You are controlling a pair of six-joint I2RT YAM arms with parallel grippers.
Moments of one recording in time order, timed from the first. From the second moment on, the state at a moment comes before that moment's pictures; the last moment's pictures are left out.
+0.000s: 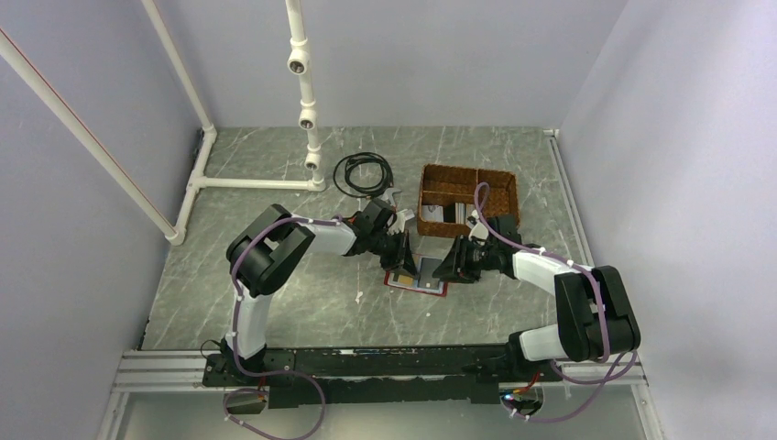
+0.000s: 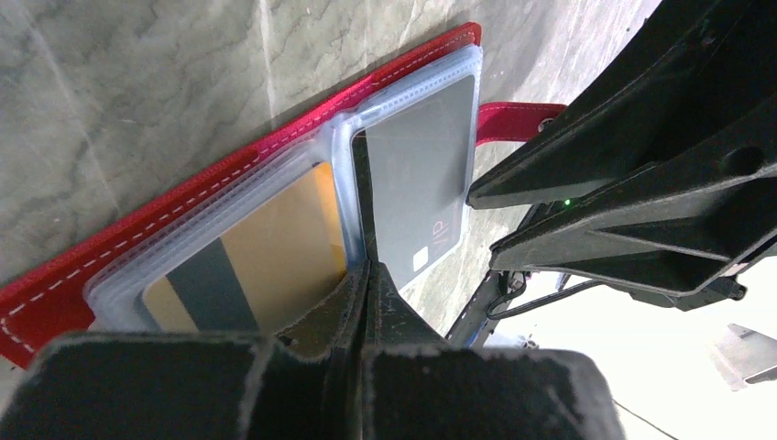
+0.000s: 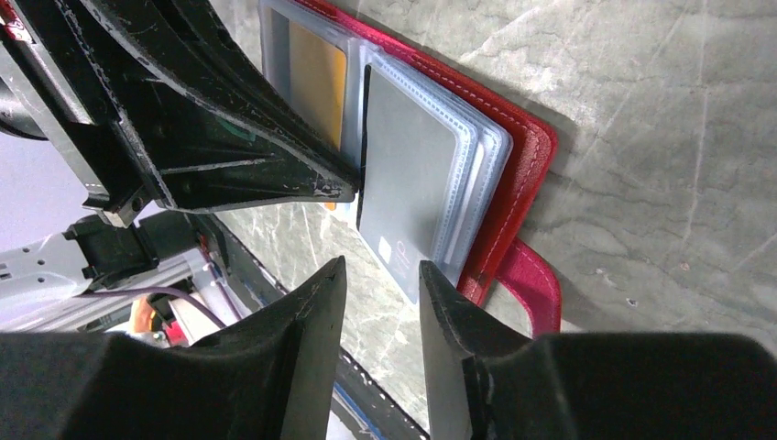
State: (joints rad) left arm -0.75 2.02 1.11 0.06 0.67 -0.75; right arm 0.17 1.38 0.50 -0.13 -0.71 0.53
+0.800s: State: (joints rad) left arm -0.74 2.03 1.09 0.10 0.68 -0.77; right arm 0.20 1.35 0.48 -0.16 -0.68 0.53
